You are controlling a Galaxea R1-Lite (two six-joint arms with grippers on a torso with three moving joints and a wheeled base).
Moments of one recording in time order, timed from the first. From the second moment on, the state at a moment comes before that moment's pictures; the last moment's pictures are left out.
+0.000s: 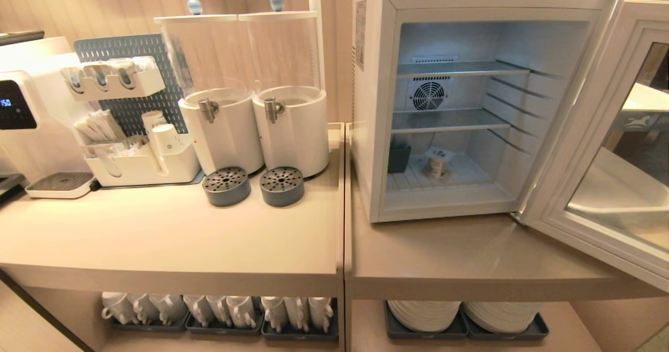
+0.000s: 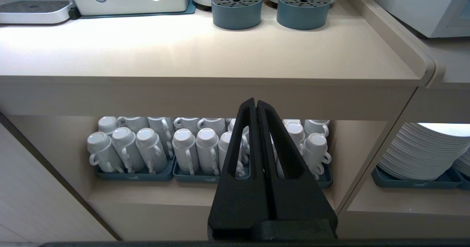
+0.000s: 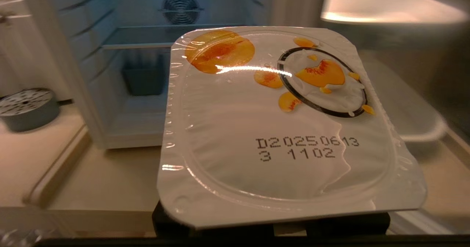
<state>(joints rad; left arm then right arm) 0.01 0.00 0.00 0.00 0.00 0.00 0.22 0.70 -0.43 -0.32 -0.29 -0.07</state>
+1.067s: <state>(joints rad) 0.01 0.00 0.00 0.00 0.00 0.00 0.00 0.00 -0.05 0.04 -0.06 -0.05</state>
